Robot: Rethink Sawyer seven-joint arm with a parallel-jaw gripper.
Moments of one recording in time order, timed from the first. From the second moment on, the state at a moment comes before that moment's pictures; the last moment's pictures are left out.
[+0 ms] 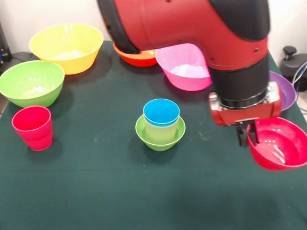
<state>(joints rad) -0.28 -0.31 0.32 1.06 0.07 0.85 1.68</state>
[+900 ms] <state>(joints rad) -0.39 -0.33 0.37 1.05 0.07 1.00 1.68</state>
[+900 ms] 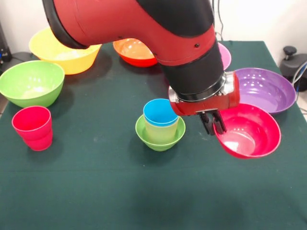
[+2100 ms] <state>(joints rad) -0.50 -0.38 0.43 1.05 0.01 1.19 1.68</state>
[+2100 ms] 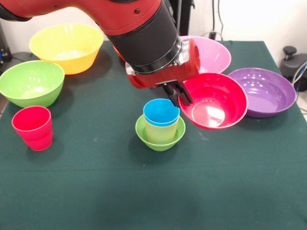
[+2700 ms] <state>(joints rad) -0.53 -0.38 0.46 1.05 -0.07 1.19 1.68</state>
